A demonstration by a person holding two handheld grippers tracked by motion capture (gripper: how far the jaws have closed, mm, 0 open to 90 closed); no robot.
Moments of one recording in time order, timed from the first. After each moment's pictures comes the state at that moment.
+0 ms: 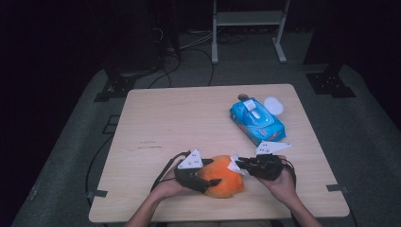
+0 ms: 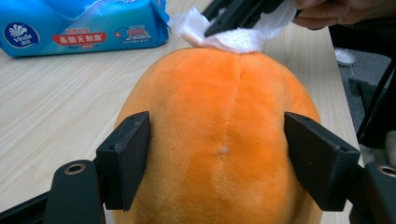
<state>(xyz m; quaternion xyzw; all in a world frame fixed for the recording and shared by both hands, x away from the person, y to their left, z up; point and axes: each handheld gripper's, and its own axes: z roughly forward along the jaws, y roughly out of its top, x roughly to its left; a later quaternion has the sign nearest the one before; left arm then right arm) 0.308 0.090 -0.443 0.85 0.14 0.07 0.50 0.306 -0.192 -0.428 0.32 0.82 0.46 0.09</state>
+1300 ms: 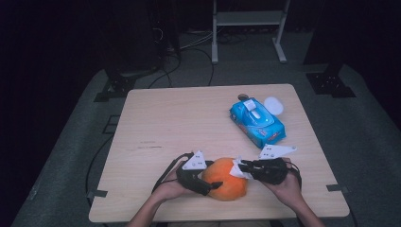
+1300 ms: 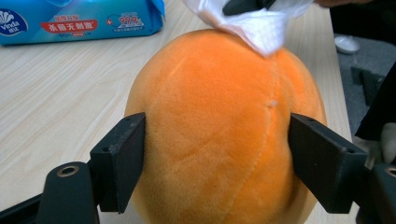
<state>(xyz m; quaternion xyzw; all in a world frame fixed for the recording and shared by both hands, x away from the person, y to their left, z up) 0.300 0.080 -0.437 0.87 0.14 0.07 0.46 0.290 -0.196 -0.417 0.29 0.83 0.47 0.10</state>
